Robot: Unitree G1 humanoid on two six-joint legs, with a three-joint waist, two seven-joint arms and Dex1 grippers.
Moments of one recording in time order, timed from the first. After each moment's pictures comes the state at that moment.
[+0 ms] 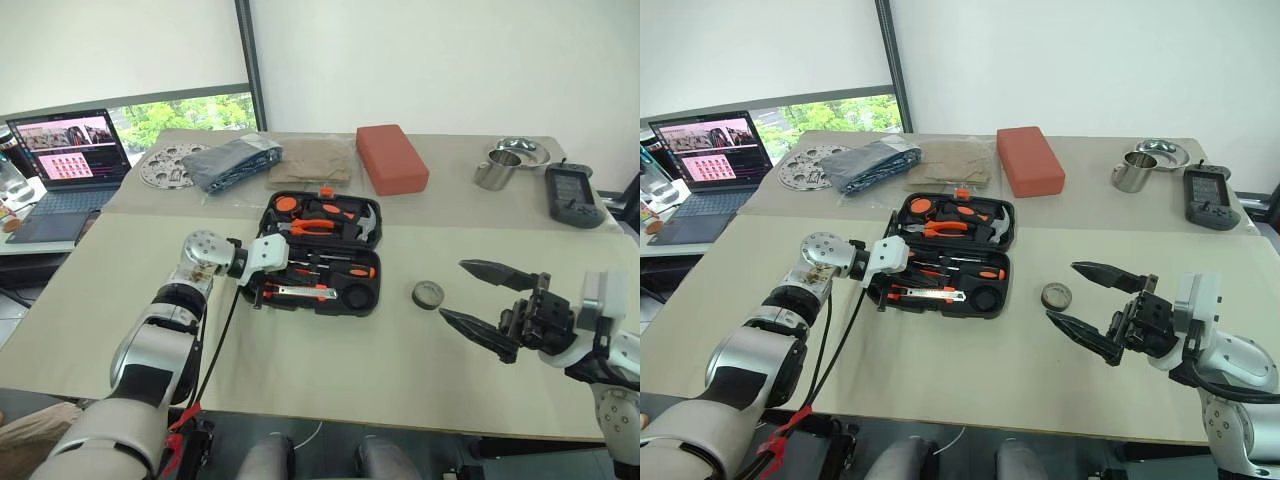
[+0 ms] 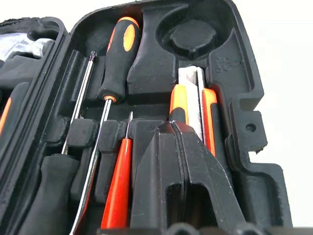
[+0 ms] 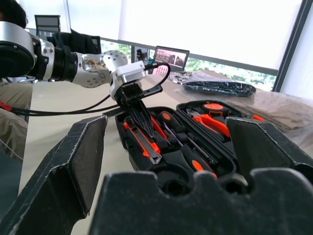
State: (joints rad) left arm -0.95 0.39 -0.19 1.17 0.09 -0.57 -1.38; right arm 0.10 -0.66 -0.37 -0.38 0.76 0.17 1.08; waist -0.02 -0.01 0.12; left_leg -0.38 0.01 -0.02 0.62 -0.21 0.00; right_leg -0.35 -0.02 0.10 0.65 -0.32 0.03
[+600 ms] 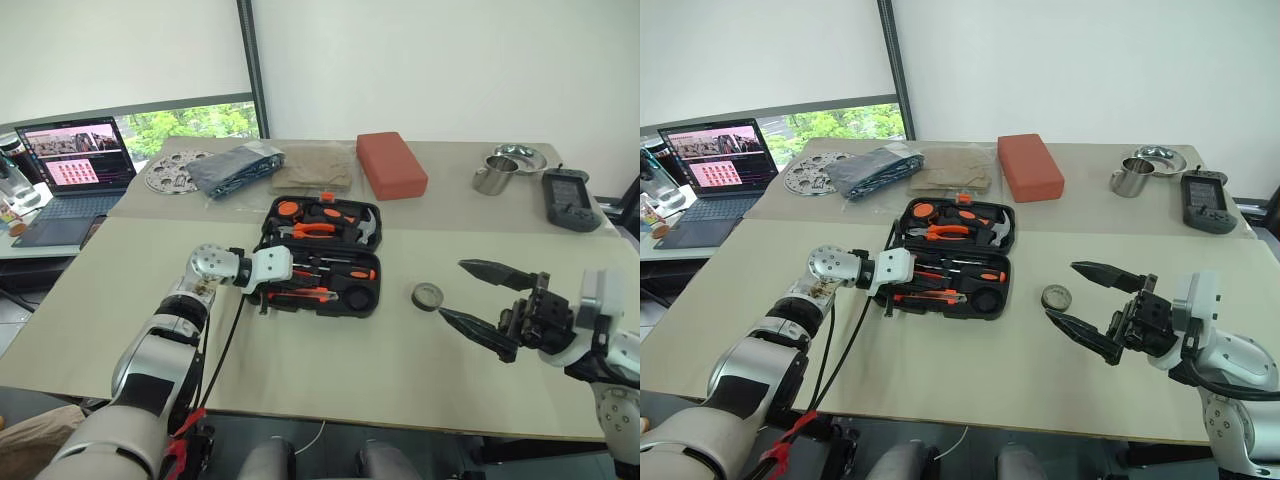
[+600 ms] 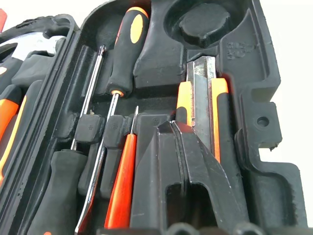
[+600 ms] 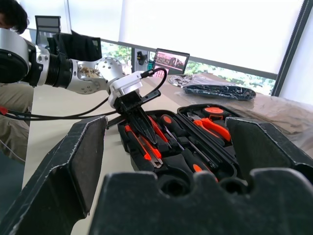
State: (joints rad) left arm -0.90 0.37 -0.19 1.16 0.09 -0.57 -1.29; right arm 0.10 -0.69 -0.36 -0.38 0.75 0.19 1.06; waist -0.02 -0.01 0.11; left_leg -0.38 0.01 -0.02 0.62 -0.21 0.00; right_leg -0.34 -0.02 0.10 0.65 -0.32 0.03
